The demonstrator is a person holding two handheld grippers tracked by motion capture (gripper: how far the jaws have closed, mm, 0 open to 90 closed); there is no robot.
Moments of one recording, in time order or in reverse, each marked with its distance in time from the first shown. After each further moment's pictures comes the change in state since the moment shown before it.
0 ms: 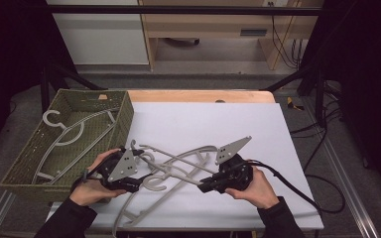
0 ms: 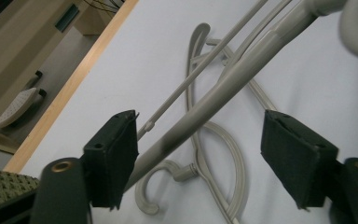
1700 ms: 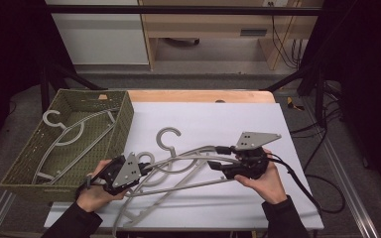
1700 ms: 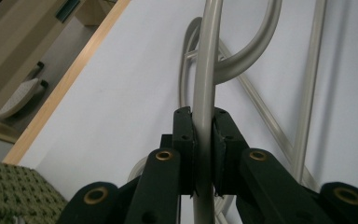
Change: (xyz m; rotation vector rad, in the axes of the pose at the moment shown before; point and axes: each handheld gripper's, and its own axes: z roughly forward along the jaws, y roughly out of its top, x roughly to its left) left arm -0.012 0.007 -0.006 0.035 0.026 -0.049; right arm -0.013 -0.007 -0.034 -0.283 -0.349 -0.028
